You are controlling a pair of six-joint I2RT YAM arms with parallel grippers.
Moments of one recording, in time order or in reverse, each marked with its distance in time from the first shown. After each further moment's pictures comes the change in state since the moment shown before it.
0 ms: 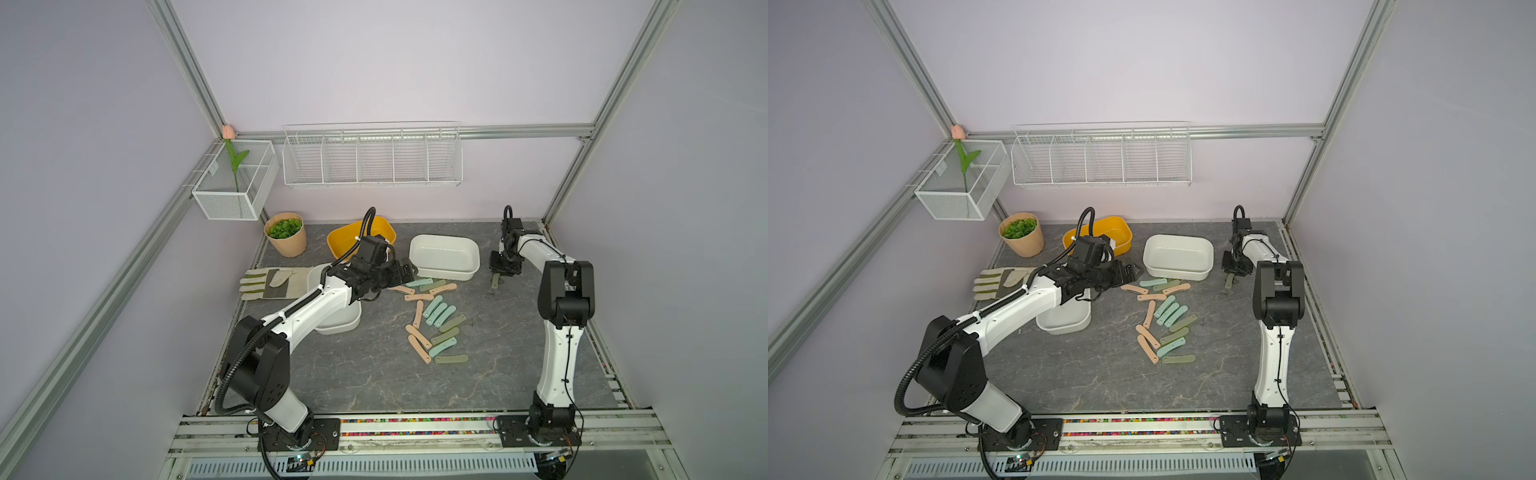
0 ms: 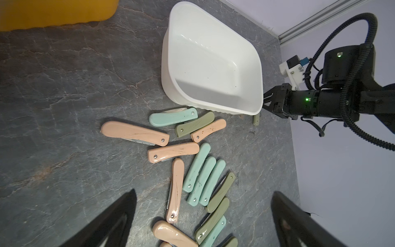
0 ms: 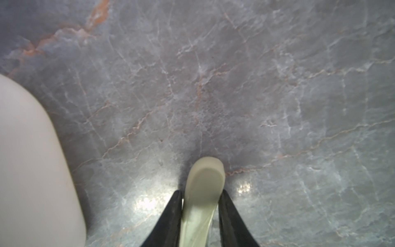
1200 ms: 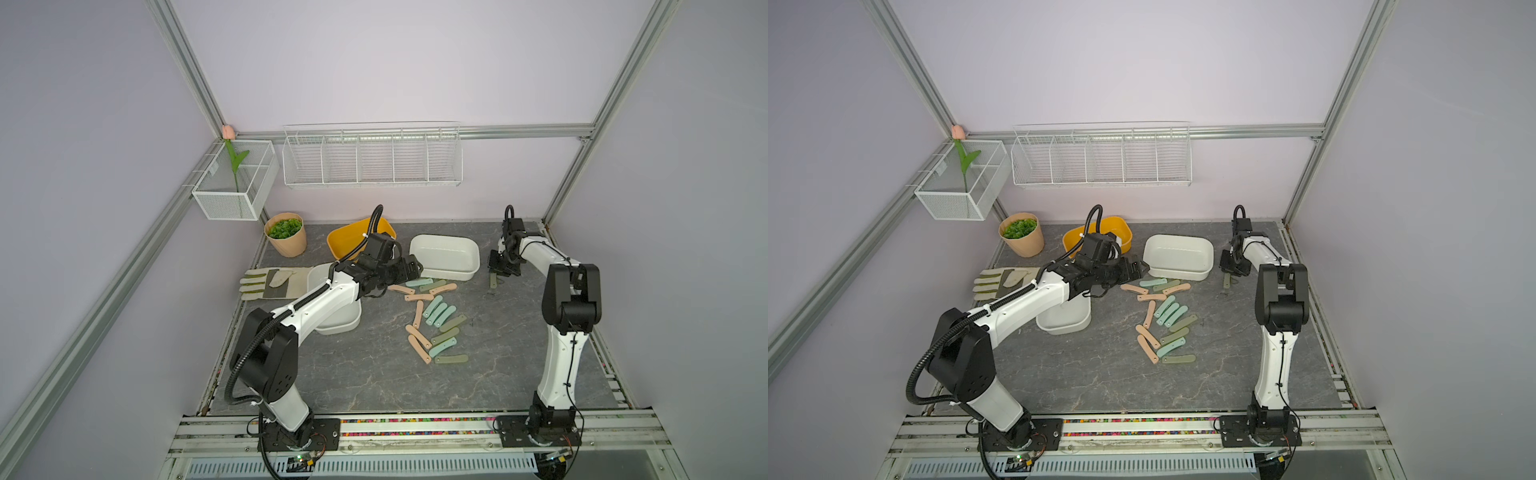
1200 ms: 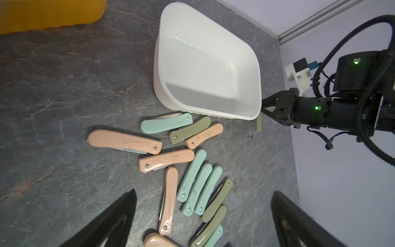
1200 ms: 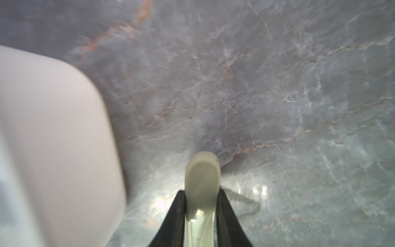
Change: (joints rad) left arm -0.023 0.079 0.088 0.001 -0.018 -0.010; right arm 0.010 -0.114 -0.090 0.049 -0.083 0.068
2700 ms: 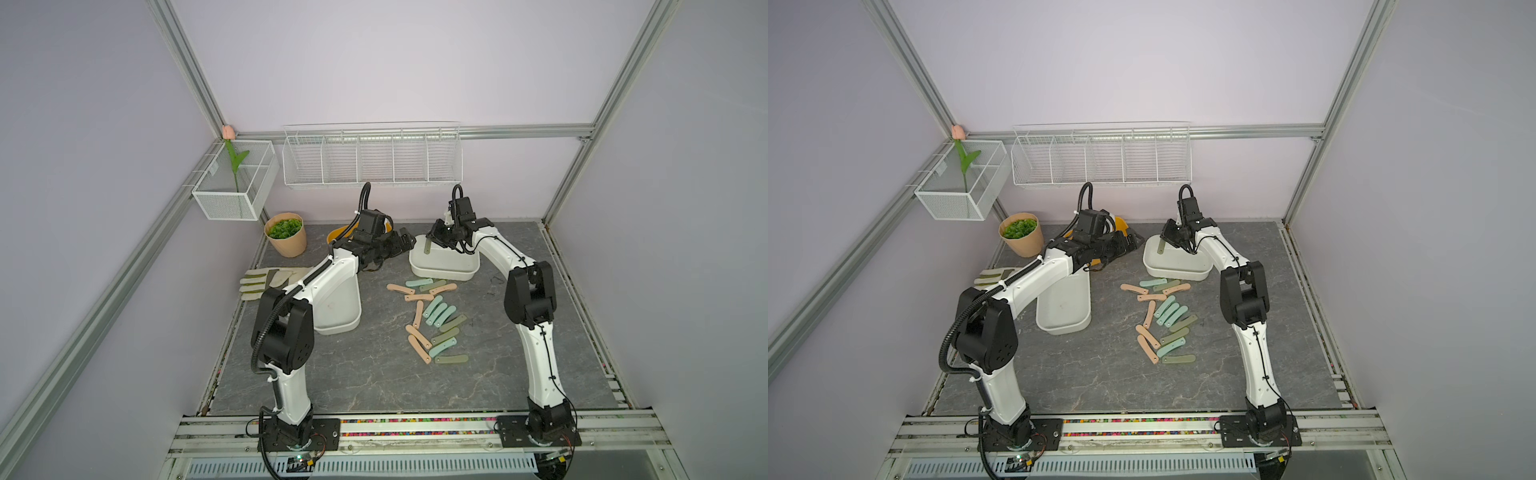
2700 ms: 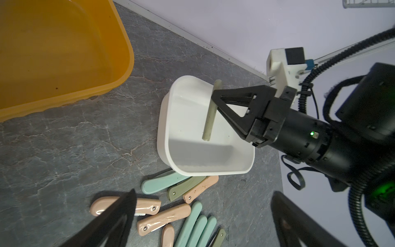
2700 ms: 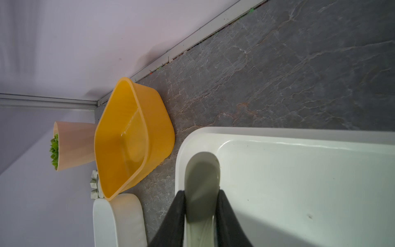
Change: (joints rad) left arm 0.126 0.191 0.248 0.002 0.061 -0.007; right arm 0.306 0.246 0.426 0.243 -0.240 0.436
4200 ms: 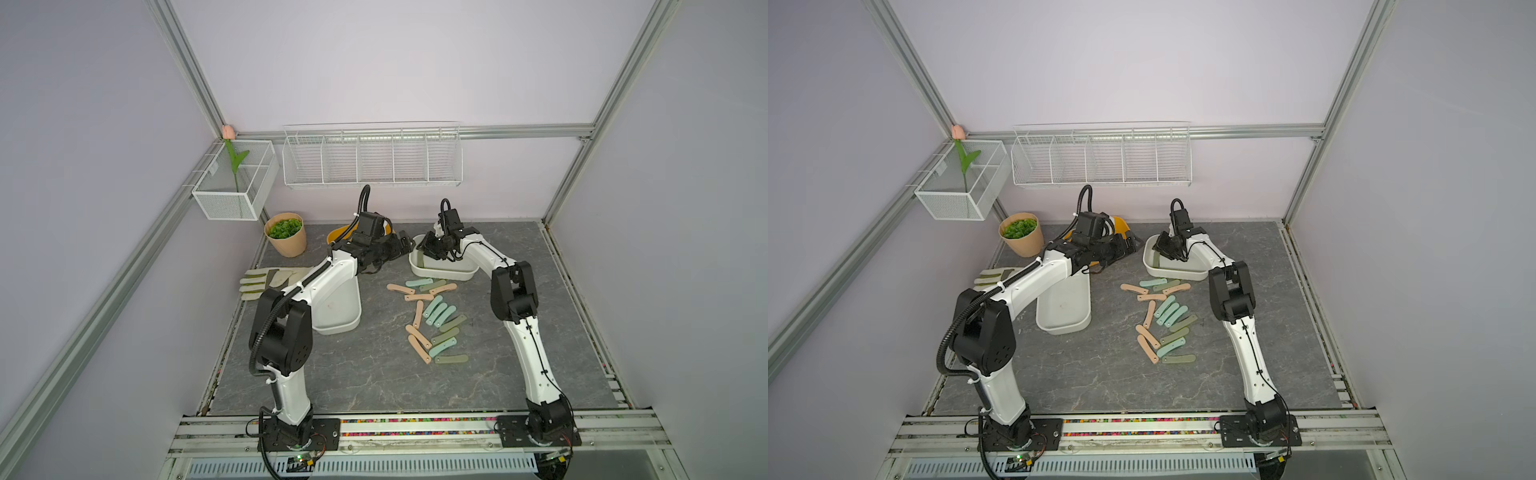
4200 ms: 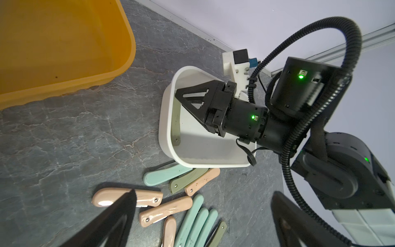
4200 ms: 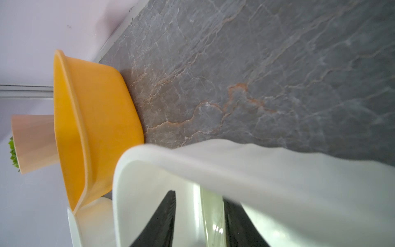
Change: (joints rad) left arm 0.000 -0.036 -0.045 -0.004 0.013 -0.001; right arm 0.018 0.165 0.110 -0.036 -0.062 -0.002
